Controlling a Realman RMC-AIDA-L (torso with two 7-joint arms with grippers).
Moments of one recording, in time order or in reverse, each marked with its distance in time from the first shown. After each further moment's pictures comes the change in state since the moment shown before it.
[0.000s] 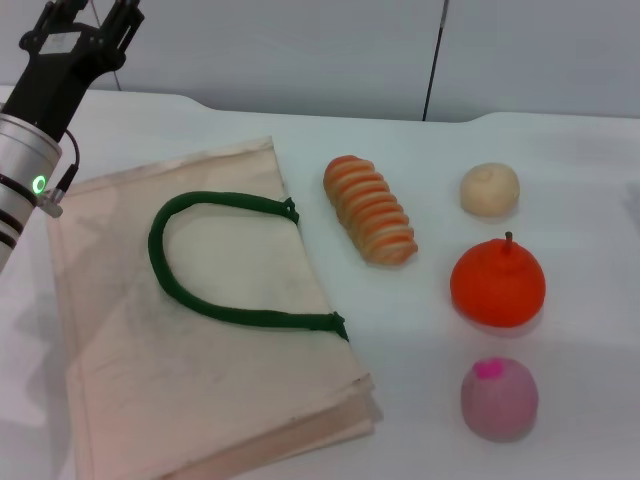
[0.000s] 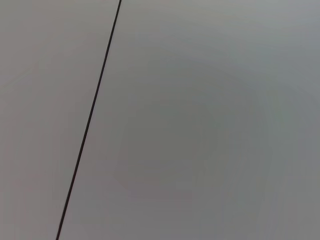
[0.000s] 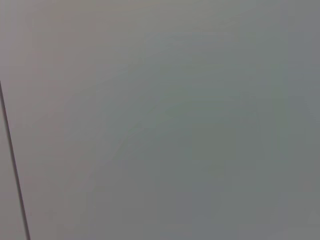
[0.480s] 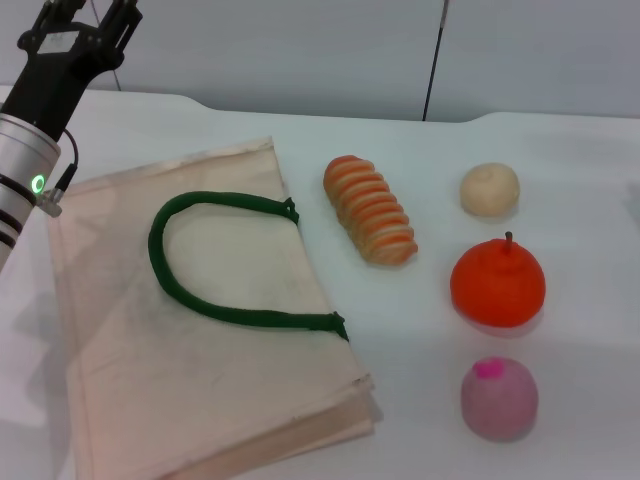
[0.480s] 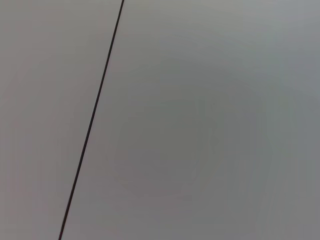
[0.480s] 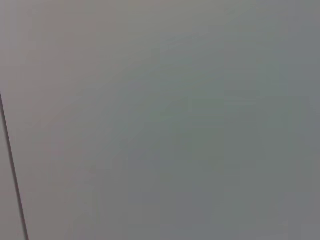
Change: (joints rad) left arm 0.000 0.000 -0.001 0.000 -0.004 0.000 0.000; right arm 0.000 0.000 0.000 0.000 0.004 0.000 0.000
